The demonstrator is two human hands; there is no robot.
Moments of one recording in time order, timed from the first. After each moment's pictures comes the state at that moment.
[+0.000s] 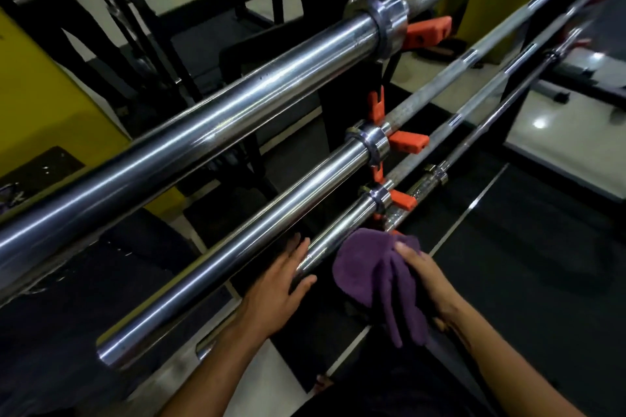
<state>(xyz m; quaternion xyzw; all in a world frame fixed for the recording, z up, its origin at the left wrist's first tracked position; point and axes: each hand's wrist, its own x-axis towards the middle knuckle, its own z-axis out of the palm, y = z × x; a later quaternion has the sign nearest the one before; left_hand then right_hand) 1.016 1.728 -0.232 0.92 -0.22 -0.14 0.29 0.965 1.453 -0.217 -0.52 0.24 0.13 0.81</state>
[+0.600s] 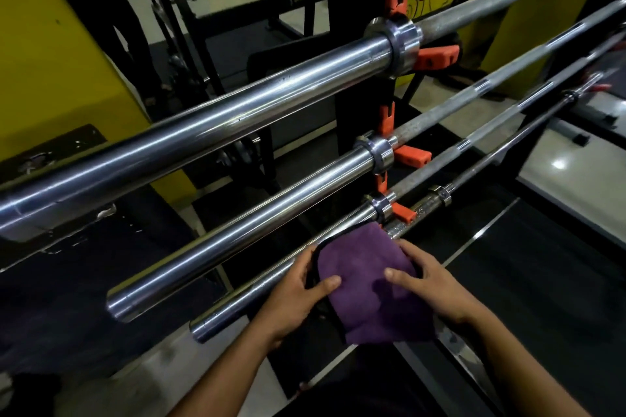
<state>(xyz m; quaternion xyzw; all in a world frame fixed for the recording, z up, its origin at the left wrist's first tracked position) 0.974 1.673 -0.185 0.67 -0.02 -0.25 0.70 0.961 1.417 -0.173 -0.70 0.02 0.20 0.68</state>
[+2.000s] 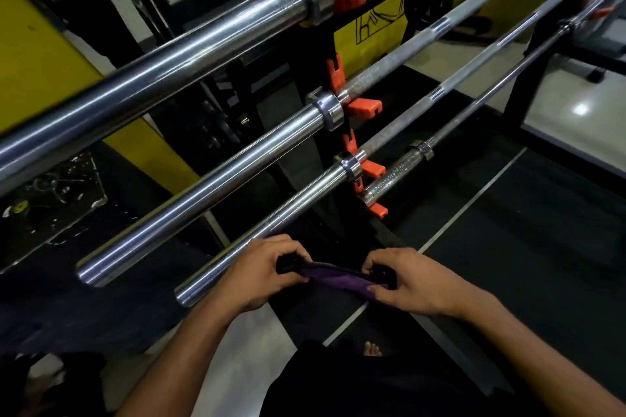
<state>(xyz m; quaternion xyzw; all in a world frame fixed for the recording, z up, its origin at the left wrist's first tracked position) 0.954 1.671 -0.162 0.91 -0.23 -0.18 0.30 0.908 1.380 -0.200 -0.90 -0.23 0.16 0.35</state>
